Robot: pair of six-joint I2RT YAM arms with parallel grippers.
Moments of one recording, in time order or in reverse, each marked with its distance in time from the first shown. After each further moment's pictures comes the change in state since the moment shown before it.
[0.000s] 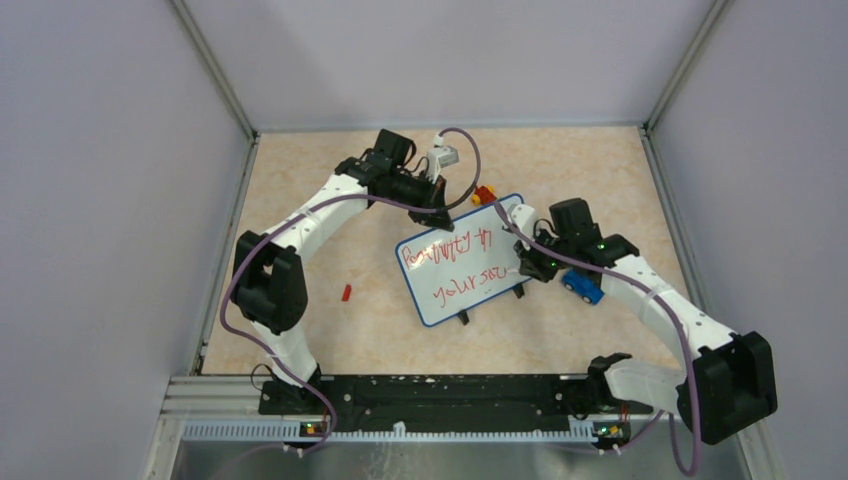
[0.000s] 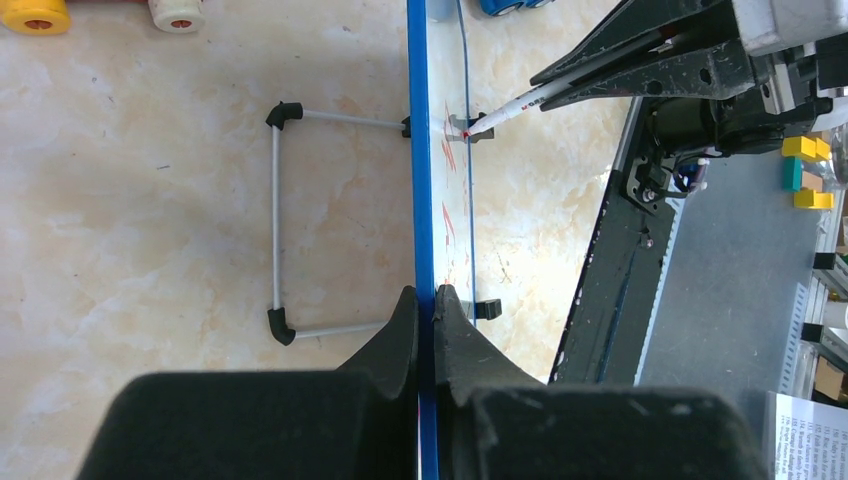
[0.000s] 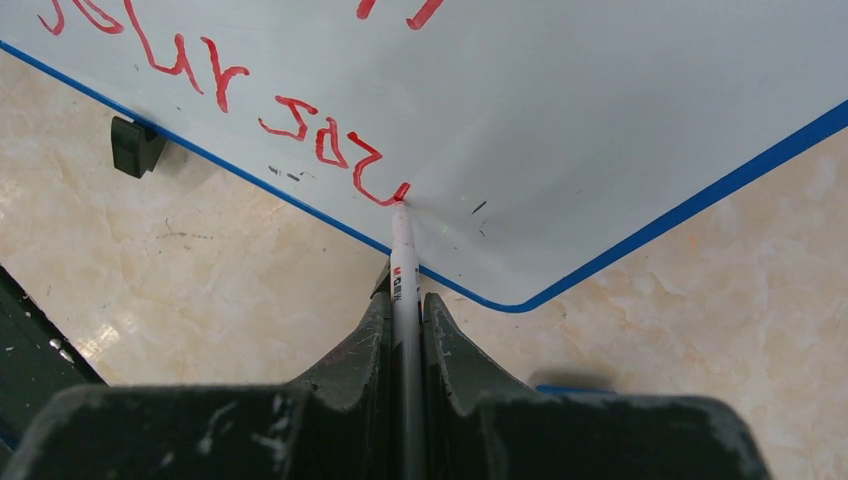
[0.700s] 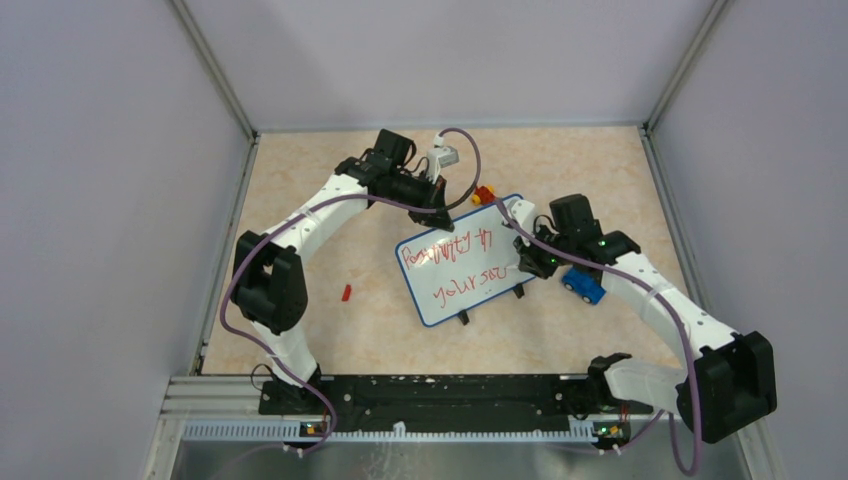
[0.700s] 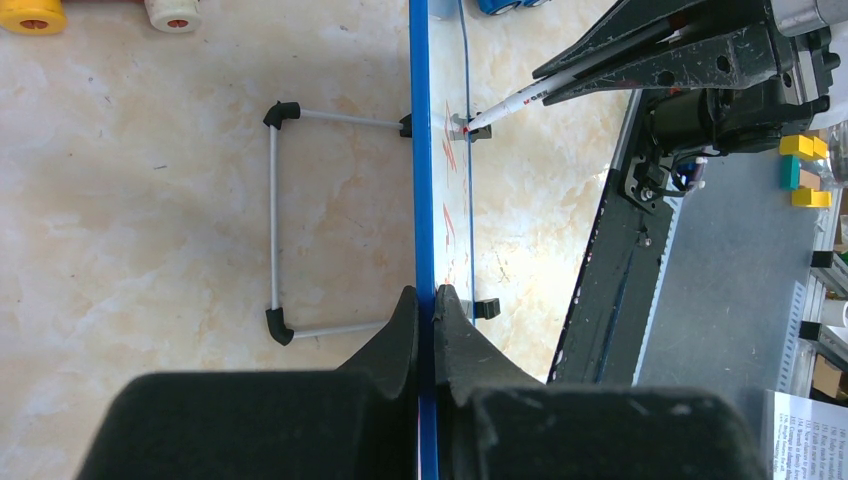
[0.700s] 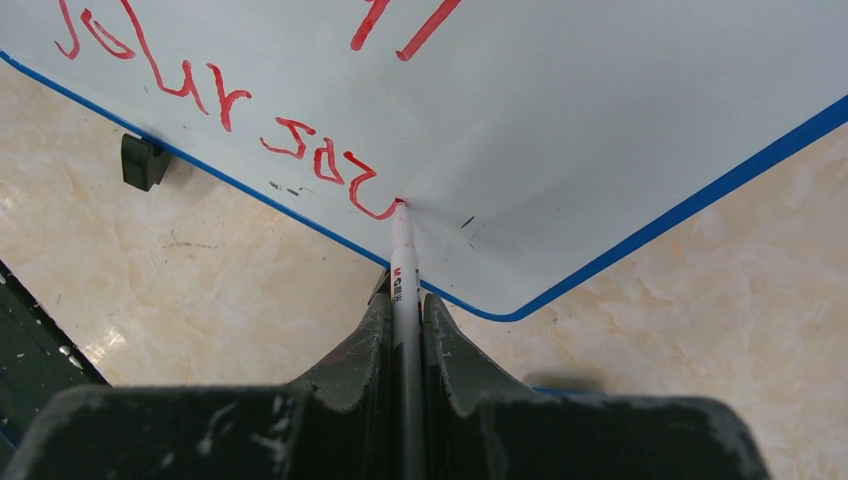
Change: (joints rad) left arm 0.000 0.000 0.000 -0.002 0.004 0.001; right arm 0.001 0.005 0.029 -0.017 0.000 0.006
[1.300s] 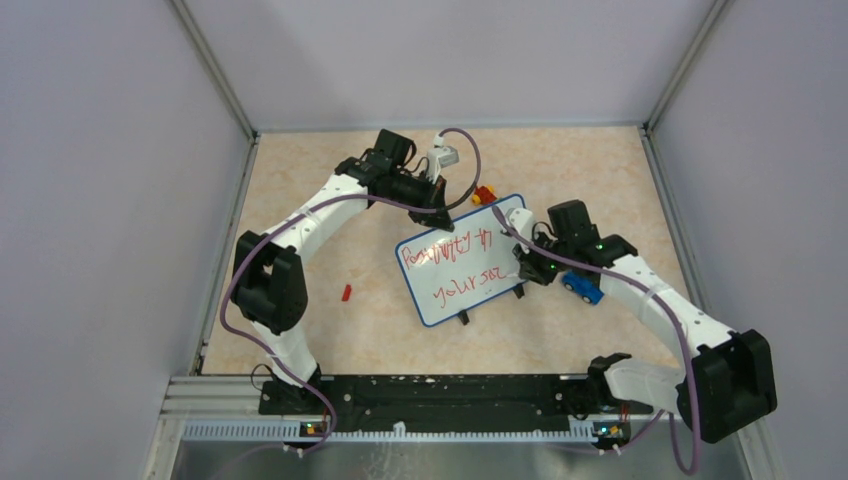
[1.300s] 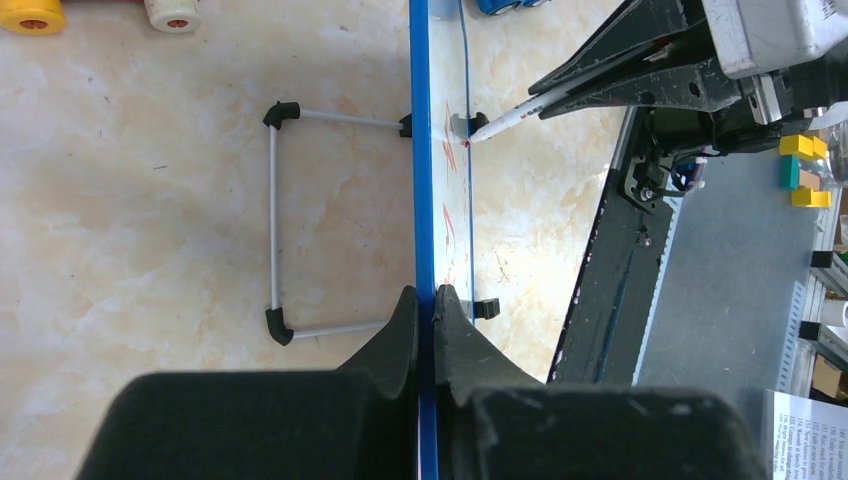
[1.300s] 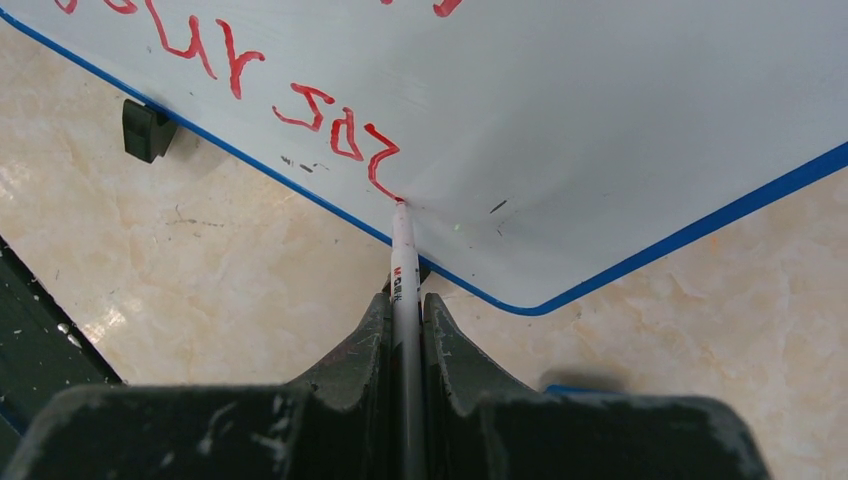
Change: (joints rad) left arm 0.000 0.000 0.000 0.000 0.000 0.000; right arm 0.004 0.000 -0.044 0.001 -0.018 -0.021
